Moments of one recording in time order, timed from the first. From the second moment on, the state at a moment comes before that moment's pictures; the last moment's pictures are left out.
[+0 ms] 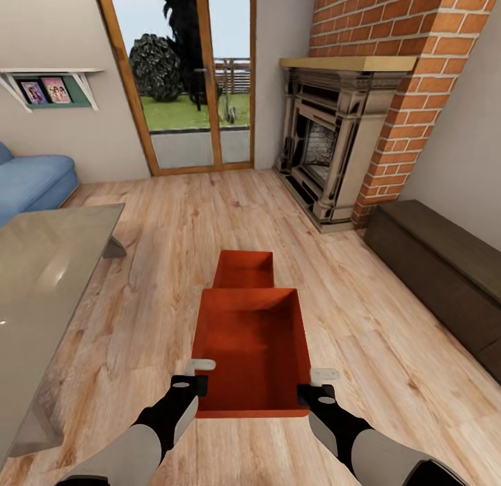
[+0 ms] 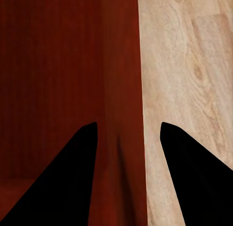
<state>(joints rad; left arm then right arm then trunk) -0.68 -0.15 0.02 -0.32 -0.08 0.16 0.24 -0.70 0.07 0.61 -0.19 -0.57 -0.03 -0.28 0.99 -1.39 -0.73</state>
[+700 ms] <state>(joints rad) -0.68 -0.15 0.01 -0.32 -0.08 0.17 0.24 -0.70 0.07 0.62 -0.19 -0.59 -0.03 -0.28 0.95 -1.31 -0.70</state>
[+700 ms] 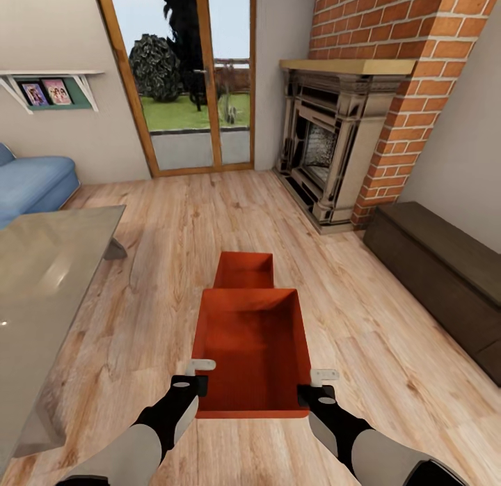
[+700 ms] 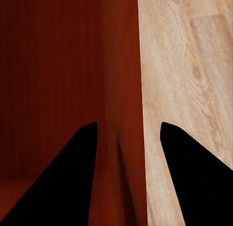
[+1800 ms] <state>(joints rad) -0.68 -0.16 0.02 -0.32 -0.08 0.17 0.24 -0.70 0.07 0.62 -0.19 -0.59 -0.03 -0.27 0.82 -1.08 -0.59</state>
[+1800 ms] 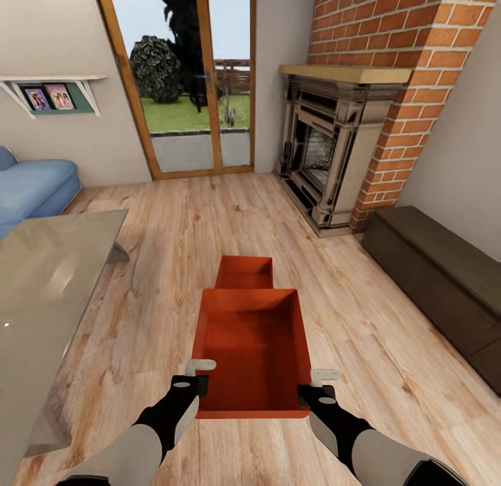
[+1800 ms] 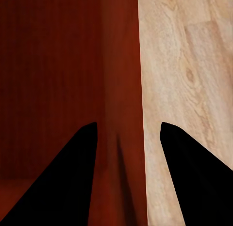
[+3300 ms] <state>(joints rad) -0.68 -0.15 0.01 -0.32 -0.07 0.16 0.24 -0.70 0.07 0.61 -0.19 -0.57 -0.03 -0.28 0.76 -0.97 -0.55</state>
